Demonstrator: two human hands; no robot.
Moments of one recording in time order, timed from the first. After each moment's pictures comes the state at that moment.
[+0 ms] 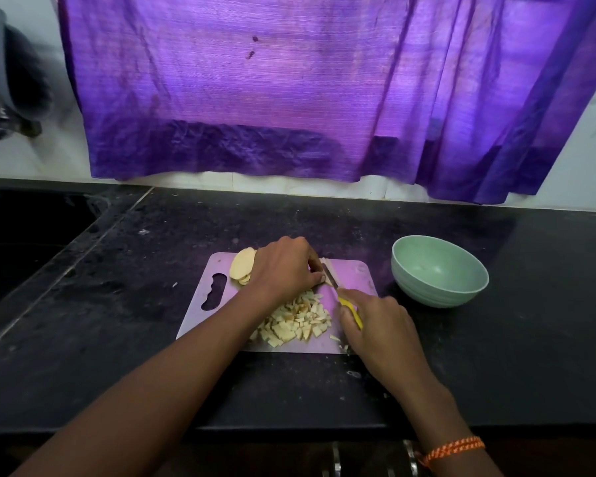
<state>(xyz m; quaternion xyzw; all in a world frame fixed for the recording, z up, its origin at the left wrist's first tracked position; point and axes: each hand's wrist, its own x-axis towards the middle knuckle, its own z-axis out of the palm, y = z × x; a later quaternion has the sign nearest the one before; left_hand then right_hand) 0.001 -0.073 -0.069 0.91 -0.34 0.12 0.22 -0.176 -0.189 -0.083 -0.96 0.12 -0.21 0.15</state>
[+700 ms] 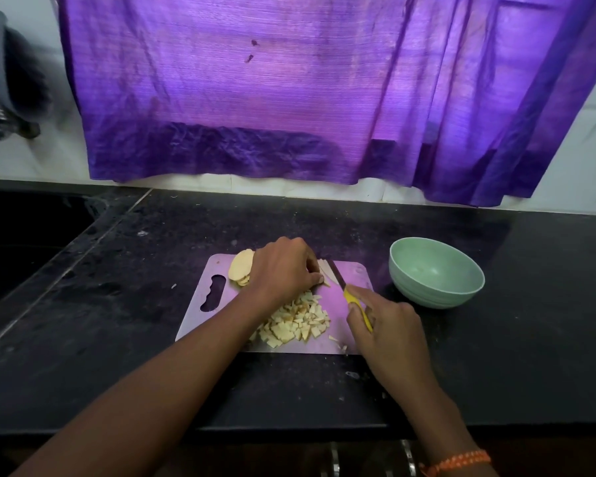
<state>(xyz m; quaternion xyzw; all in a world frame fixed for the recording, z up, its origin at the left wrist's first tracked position) 0.000 -0.074 -0.069 0.91 -0.32 0.12 0.22 -0.186 -0.195 -0.088 -0.93 0.14 -0.27 0.21</state>
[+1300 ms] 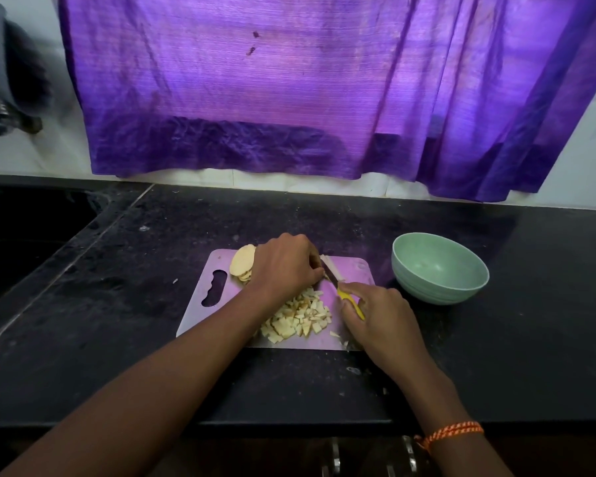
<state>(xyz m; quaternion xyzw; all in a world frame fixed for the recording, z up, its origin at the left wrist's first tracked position) 0.000 -0.076 -0.073 0.92 -0.31 0.14 0.20 -0.166 -0.205 -0.093 -0.95 0.12 -0.23 0.20</state>
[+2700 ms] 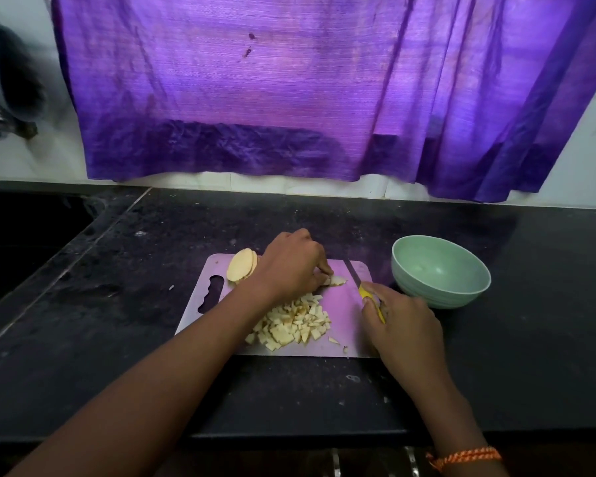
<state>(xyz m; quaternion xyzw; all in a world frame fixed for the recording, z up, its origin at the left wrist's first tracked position) 0.009 -0.080 -0.065 0.85 -0.48 0.14 0.15 -0.183 -0.213 -0.086 -0.94 0.18 -0.25 0.17</state>
